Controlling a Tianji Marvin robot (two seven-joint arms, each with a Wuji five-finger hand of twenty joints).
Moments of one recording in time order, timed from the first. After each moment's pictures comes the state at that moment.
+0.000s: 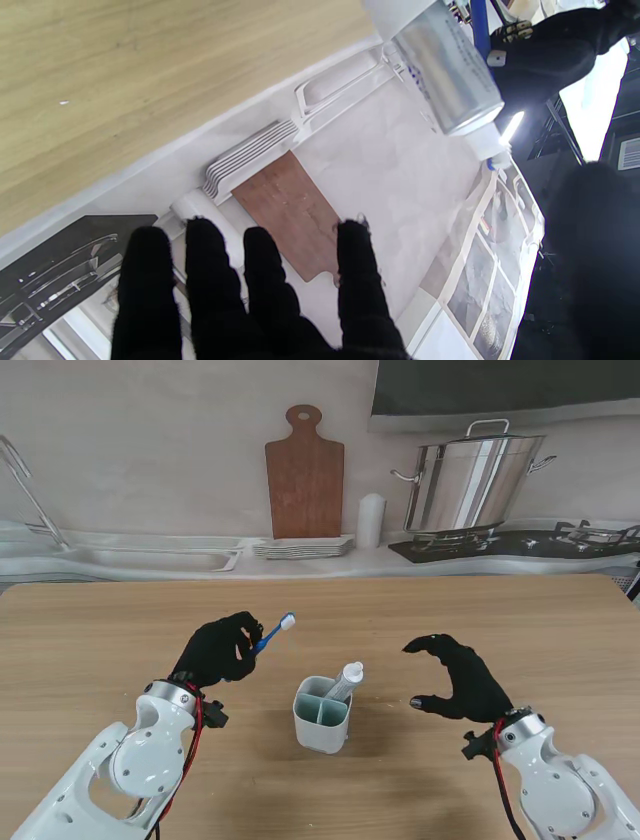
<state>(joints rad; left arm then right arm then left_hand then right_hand) 1.63 -1.14 -1.23 -1.82 0.47 0.03 0.14 -1.77 -1.11 1.50 -1.66 -0.51 -0.51 -0.08 0.68 -0.95 1.13 0.37 0.61 -0.07 1.14 0.93 1.03 0.21 0.64 0.94 1.25 -0.02 1.44 0.96 1.06 0.05 1.82 0.68 0.02 -0.72 1.13 -0.15 0.17 0.01 0.95 0.35 0.30 0.40 0.69 0.36 0.37 0.40 0.52 0.39 0.05 0.48 1.07 0.37</state>
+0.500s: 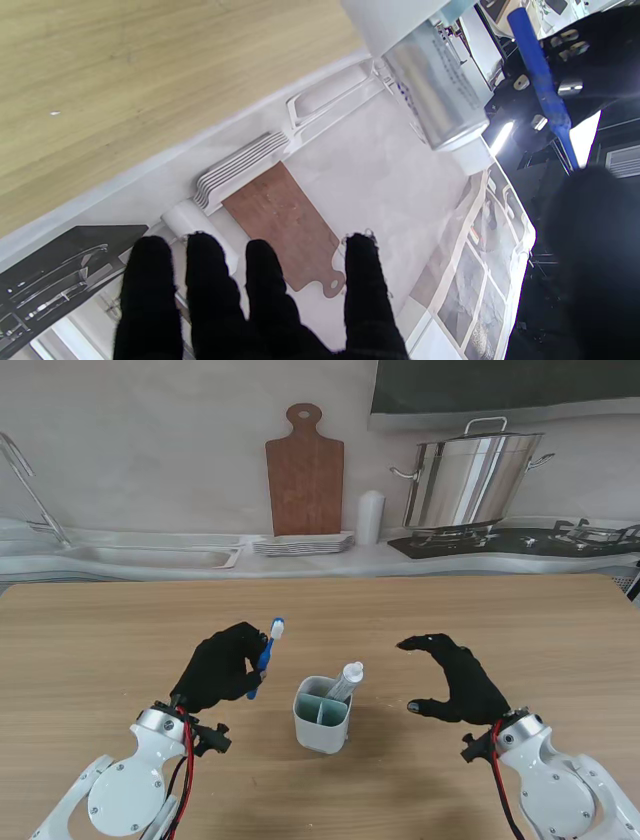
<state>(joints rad) 1.77 -1.15 -1.27 -1.91 0.19 -0.17 0.12 -1.77 -1.11 1.49 -1.66 -0.52 -0.53 -0.07 0.68 -0.98 1.17 0.31 0.63 -0.07 1.14 0.93 1.04 0.22 0.63 0.94 1.25 0.00 1.44 0.96 1.06 0.08 1.83 0.69 0.02 -0.70 1.12 -0.15 0.11 -0.05 0.86 0.27 0.19 0.40 0.73 0.35 0.28 0.40 0.51 0.35 0.00 0.46 1.04 0.29</state>
